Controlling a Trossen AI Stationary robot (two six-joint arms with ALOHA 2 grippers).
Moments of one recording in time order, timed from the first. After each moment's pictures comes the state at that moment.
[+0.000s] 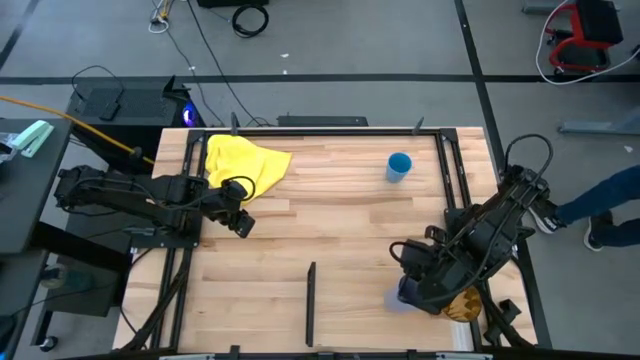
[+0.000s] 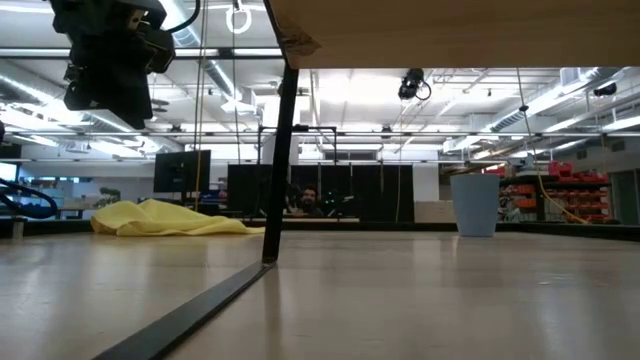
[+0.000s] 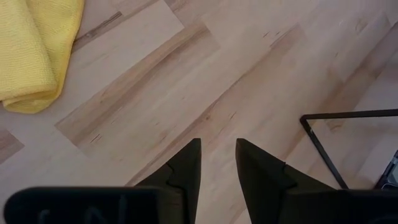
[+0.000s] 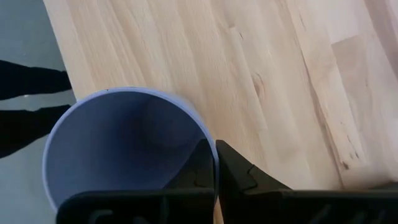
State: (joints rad) left arm -0.08 0.94 0.76 -0.80 -0.09 -0.98; right arm 0.75 1.61 1.85 -1.57 0.16 1.09
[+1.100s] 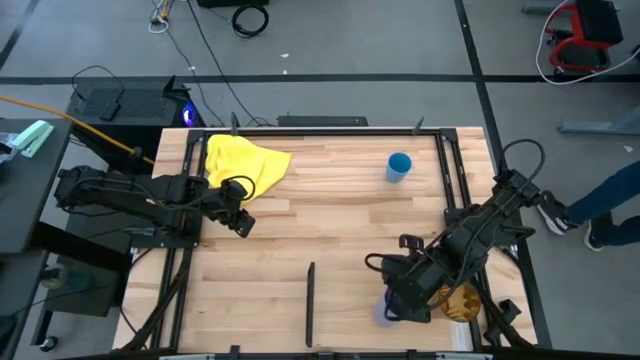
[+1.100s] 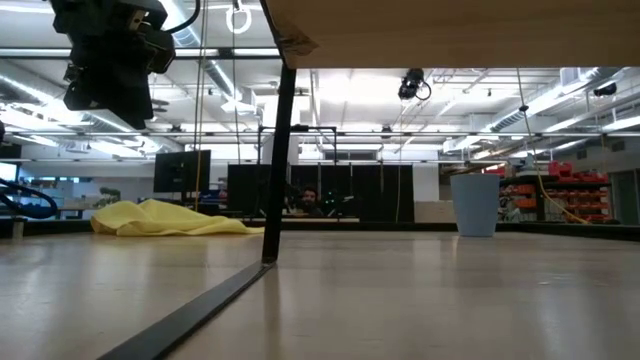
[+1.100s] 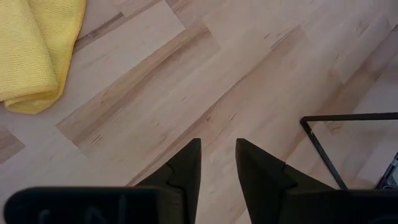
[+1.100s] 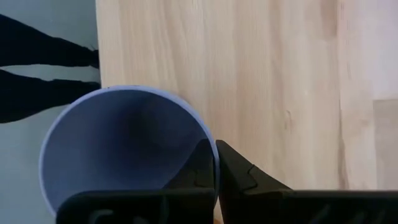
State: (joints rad) left arm -0.07 0.94 0.76 -0.80 -0.09 -0.98; right arm 0.68 1.69 1.85 -1.41 0.08 0.79
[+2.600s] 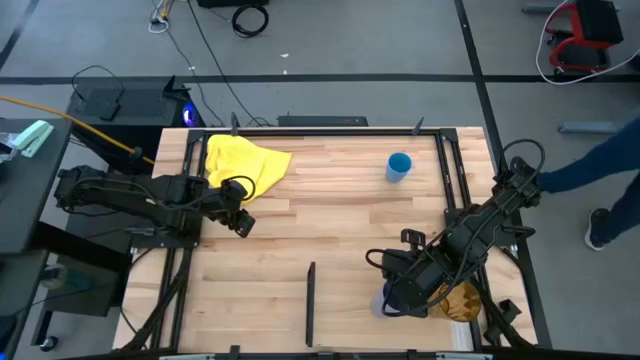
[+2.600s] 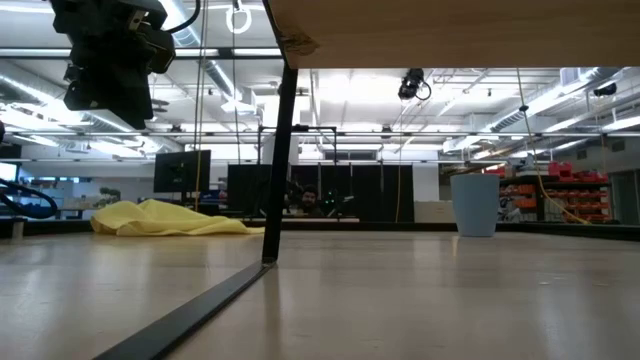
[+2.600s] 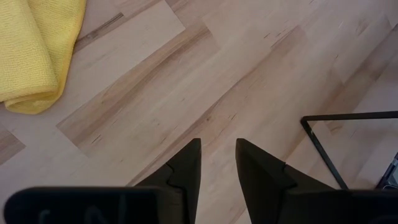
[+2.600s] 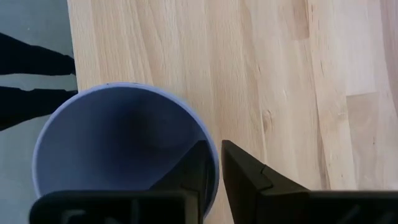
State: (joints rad) left arm -0.07 0.94 0.76 -0.80 -0.09 -0.98; right arm 0.68 1.68 1.86 -1.46 0.14 0.82
